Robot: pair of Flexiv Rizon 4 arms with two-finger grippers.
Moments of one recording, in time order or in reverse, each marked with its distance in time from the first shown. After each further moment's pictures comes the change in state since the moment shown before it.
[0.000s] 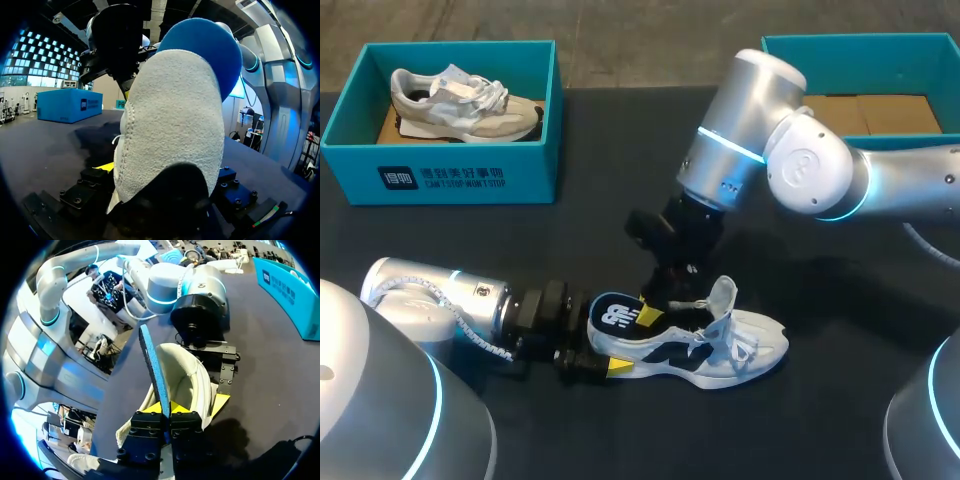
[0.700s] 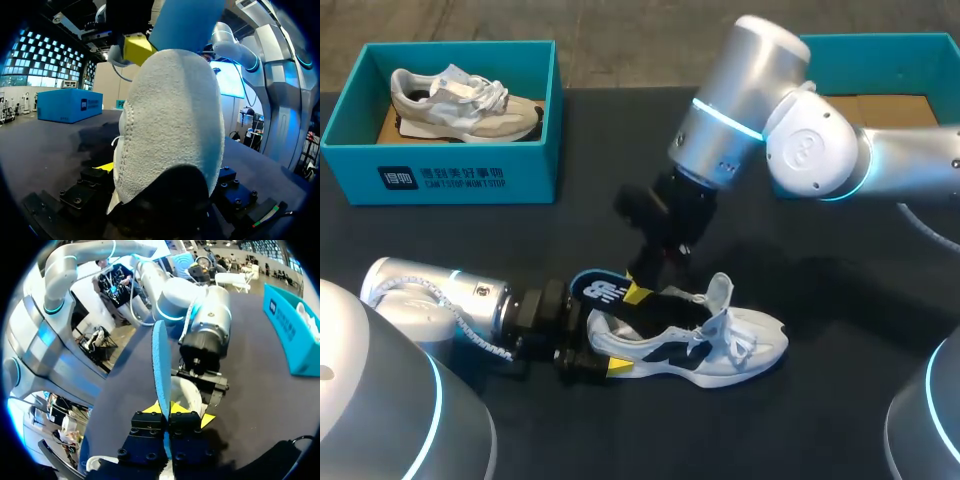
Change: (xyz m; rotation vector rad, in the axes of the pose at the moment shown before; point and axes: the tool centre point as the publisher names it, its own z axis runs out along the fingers) left arm 0.000 0.000 0.000 0.000 -0.001 0.000; right arm 0.007 0.040 -0.032 0.000 -0.088 -0.161
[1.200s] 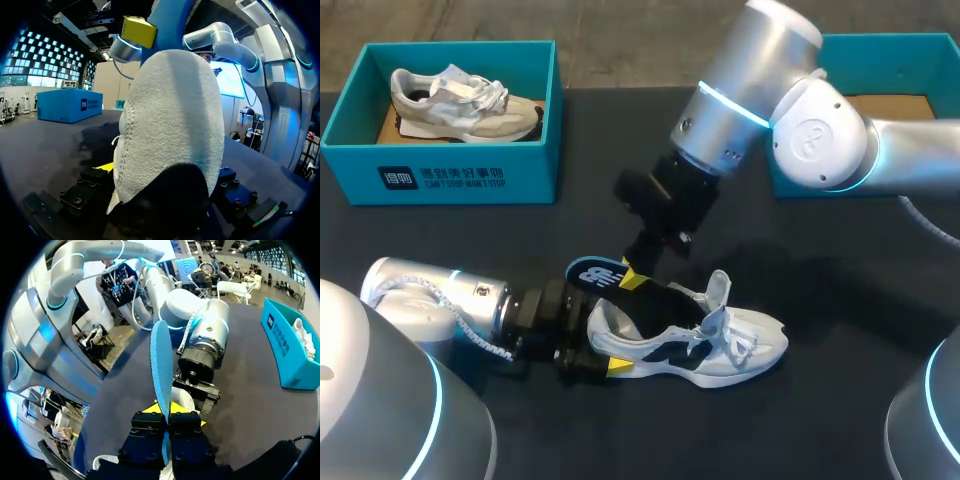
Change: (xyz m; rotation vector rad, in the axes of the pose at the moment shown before) left arm 0.000 0.000 0.000 0.000 0.000 0.000; right arm -0.001 0.014 -0.015 -0.022 -0.040 -0.057
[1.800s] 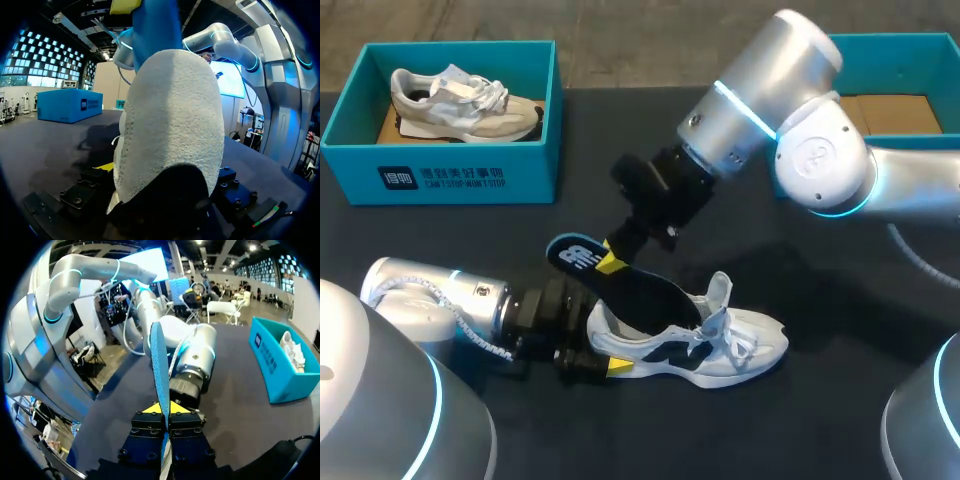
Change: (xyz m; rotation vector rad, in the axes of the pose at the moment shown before) left arm 0.000 0.000 0.000 0.000 0.000 0.000; right arm -0.017 0.041 -0.008 -0.210 -0.094 -0.003
